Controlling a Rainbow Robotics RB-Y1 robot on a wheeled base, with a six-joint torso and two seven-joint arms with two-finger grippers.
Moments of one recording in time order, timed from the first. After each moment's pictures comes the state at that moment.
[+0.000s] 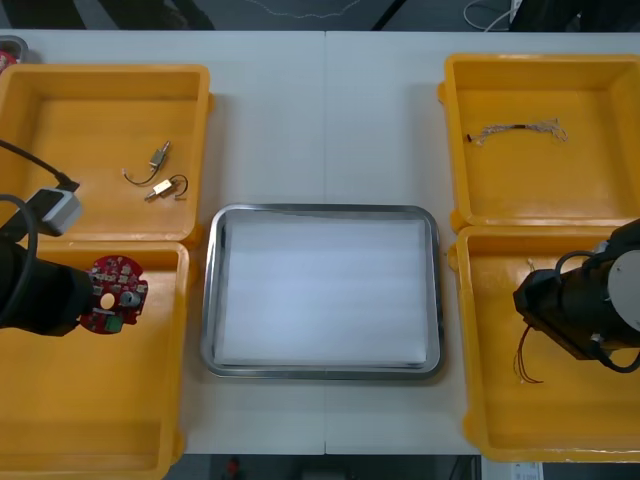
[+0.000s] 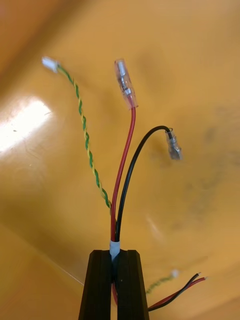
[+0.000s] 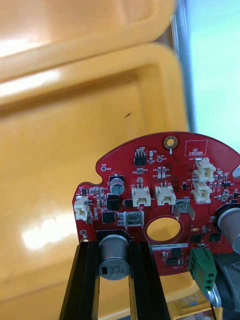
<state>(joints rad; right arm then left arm) -0.06 -0.36 -0.13 -2.19 -0.42 1.85 0.71 -0.09 0.86 0.16 -2.42 1.03 1.84 -1.18</state>
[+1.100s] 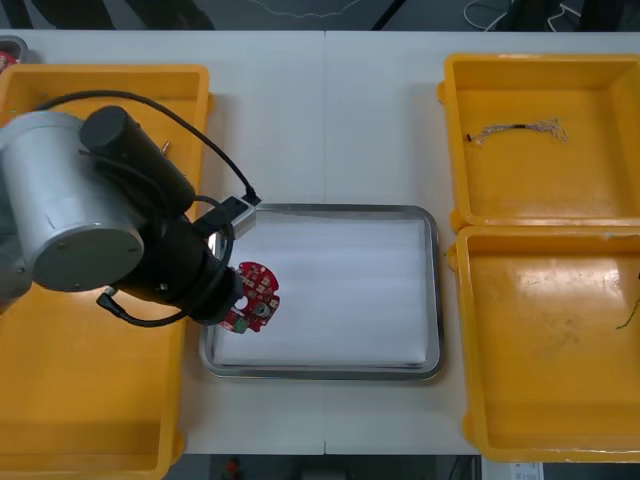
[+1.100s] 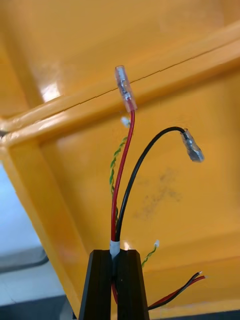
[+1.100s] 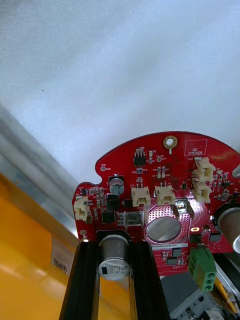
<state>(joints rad) -0.06 -0.79 -0.49 -2.43 -1.07 1.92 0.82 -0.55 0.76 -0.51 -2.18 0.89 1.72 -1.18</state>
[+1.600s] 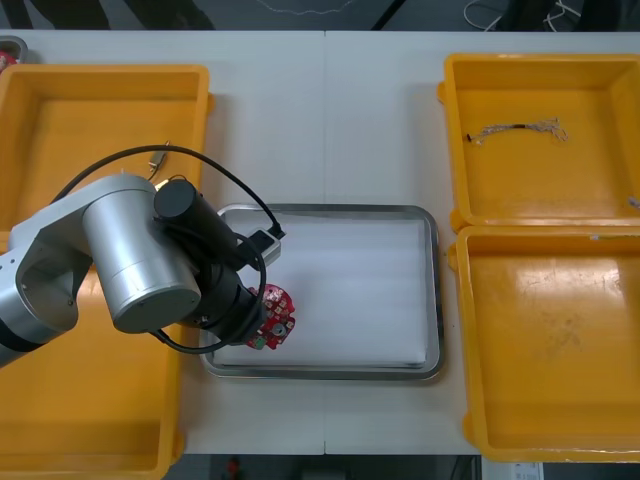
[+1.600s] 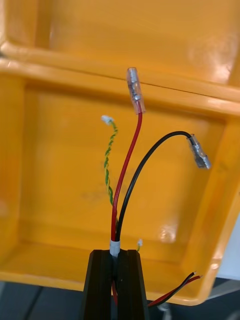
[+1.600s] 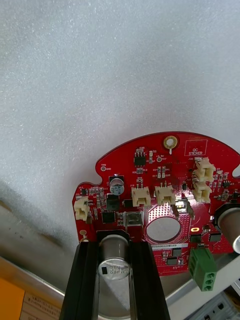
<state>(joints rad) -0.07 -0.98 -0.43 -2.44 -1.14 1.92 1.19 -0.56 0.75 -0.72 -2.08 0.74 1.54 -1.18</state>
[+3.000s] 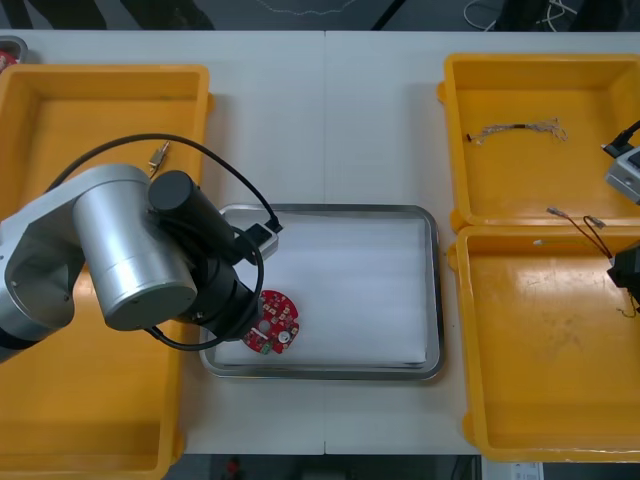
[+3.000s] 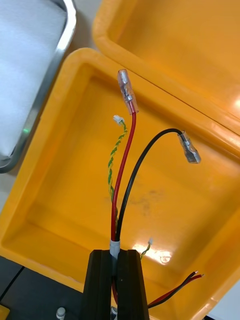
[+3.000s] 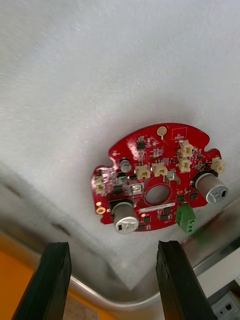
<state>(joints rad) -0.22 -1.01 -0.23 -2.46 -1.18 1.92 1.32 -0.56 0.74 -0.67 -2.13 0.73 1.62 -1.18</state>
